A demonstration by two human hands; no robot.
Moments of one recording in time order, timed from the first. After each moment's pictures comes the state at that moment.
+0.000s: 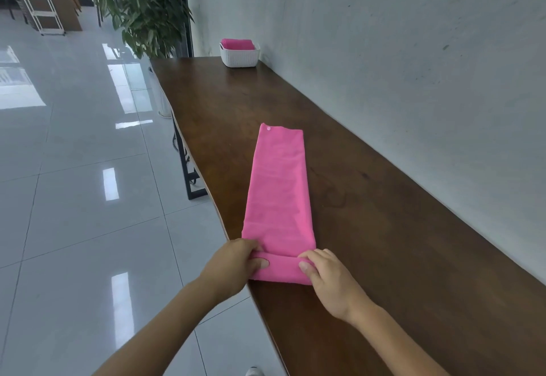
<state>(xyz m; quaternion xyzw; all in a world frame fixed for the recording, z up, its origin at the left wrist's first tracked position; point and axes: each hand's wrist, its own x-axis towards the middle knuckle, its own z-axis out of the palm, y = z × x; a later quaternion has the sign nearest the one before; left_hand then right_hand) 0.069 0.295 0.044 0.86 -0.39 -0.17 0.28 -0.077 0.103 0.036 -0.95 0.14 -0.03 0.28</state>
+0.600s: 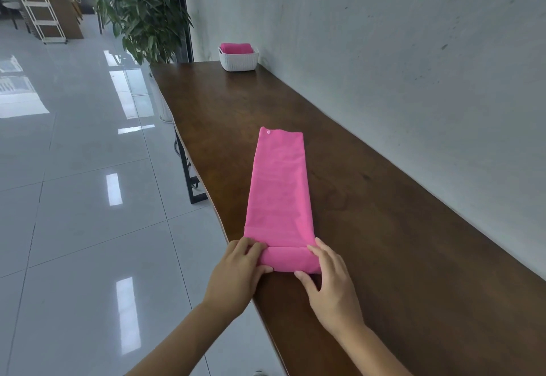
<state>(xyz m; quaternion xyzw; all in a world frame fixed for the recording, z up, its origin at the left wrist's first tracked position) 0.059 0.292 0.004 0.87 -0.42 0.06 0.24 -0.083 0.120 0.005 -0.92 0.20 -0.22 0.25</state>
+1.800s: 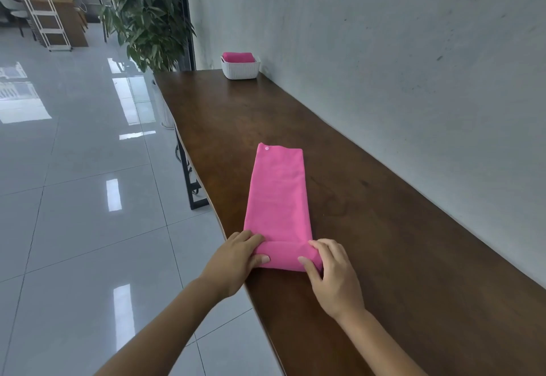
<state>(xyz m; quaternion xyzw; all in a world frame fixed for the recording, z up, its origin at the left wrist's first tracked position) 0.095 0.288 0.030 0.86 -0.45 -0.11 0.21 -0.063 0.097 0.010 -0.93 0.18 -0.25 0.20</state>
